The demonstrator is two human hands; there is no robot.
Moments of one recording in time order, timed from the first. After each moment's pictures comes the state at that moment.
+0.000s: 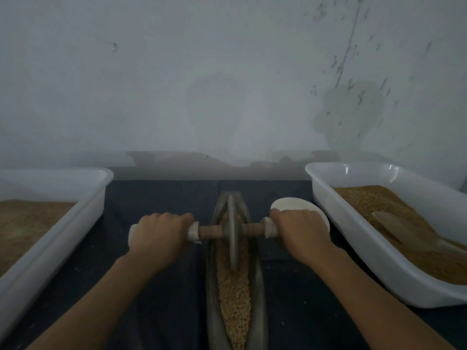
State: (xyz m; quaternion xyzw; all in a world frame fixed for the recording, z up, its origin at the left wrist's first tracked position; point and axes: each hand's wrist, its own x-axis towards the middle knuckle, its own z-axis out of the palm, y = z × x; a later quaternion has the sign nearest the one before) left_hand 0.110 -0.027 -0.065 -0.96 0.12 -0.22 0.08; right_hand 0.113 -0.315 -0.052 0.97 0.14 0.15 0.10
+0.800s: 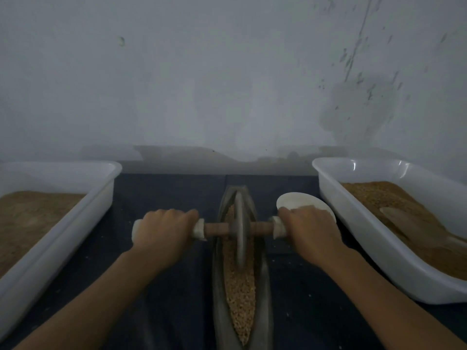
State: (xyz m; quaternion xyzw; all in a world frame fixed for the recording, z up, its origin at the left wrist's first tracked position) left_hand 0.095 -0.029 -0.060 -0.97 0.12 -0.21 0.09; right_hand 0.099 -0.319 -0.053 0.97 0.16 0.17 0.10
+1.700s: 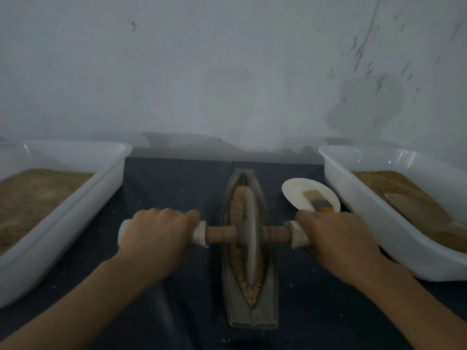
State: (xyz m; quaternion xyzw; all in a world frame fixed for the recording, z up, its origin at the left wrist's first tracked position) left_hand 0.034 -0.016 -0.071 -0.93 0.17 -0.29 0.12; right_hand 0.035 -0.332 -0.059 0.93 0.22 0.27 0.11
